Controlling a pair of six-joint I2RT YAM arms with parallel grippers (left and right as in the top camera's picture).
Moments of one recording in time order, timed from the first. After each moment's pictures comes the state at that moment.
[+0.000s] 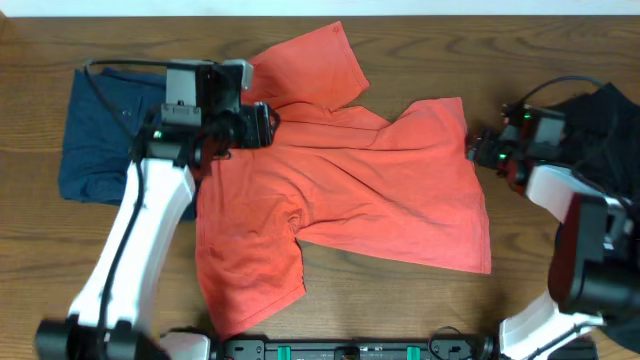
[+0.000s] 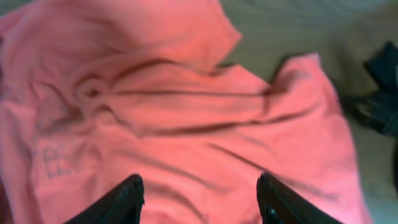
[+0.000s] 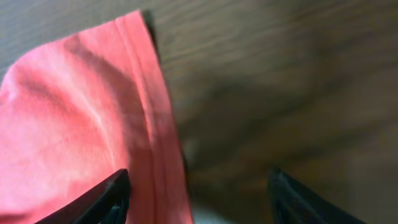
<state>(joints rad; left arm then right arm) -0.14 1.46 1.23 -0.64 0.39 -0.19 -0.18 1.84 0.87 0.07 -0.26 0.19</state>
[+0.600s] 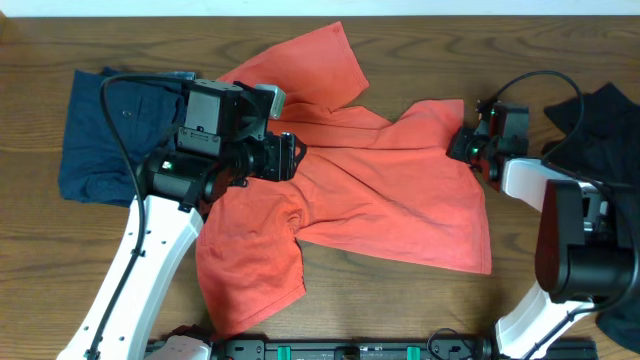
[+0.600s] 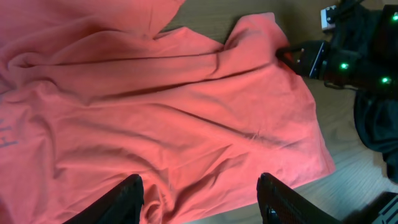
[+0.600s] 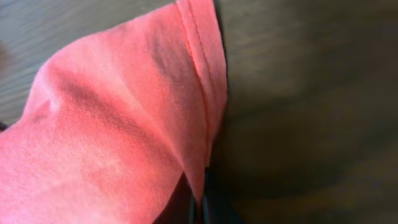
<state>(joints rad) -0.29 1.32 1.23 -0.80 0.38 -0.19 -0.06 1.89 0.90 0.08 -0.19 0.33</state>
